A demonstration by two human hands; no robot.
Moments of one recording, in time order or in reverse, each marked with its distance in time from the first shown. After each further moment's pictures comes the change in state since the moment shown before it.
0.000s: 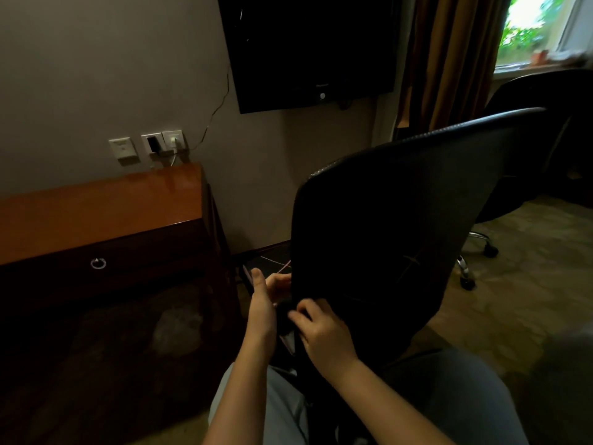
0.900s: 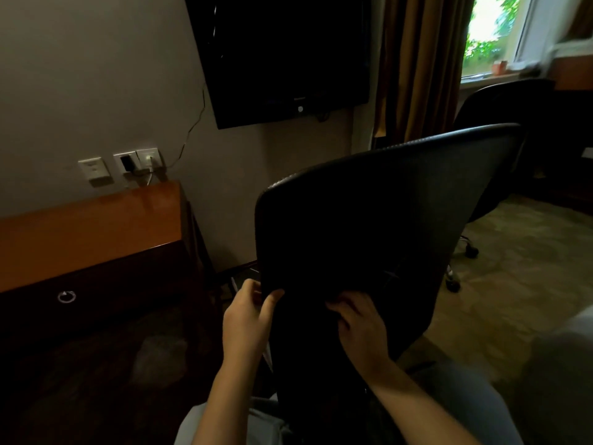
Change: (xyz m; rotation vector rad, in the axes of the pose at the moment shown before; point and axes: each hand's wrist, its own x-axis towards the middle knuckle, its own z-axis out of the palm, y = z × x) left_hand 0.020 0.017 -0.017 0.662 -0.035 0.291; right_hand 0.001 0.077 -0.013 0.027 0.366 0.140
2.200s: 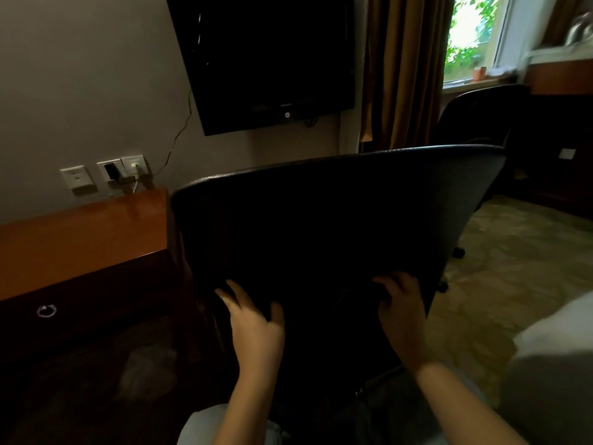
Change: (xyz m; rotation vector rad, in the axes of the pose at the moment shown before) left_hand -0.012 0.028 0.035 0.064 0.120 -0.157; right_hand 0.017 0.074 -0.052 -0.164 -0.043 0.315
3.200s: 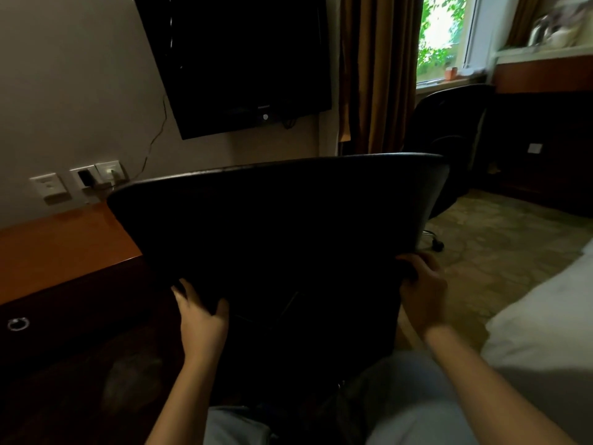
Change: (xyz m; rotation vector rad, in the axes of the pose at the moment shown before) left_hand 0.035 -0.037 -0.021 0.034 0.049 0.057; right_hand 0.028 0.040 -0.059 0.117 0.143 0.188
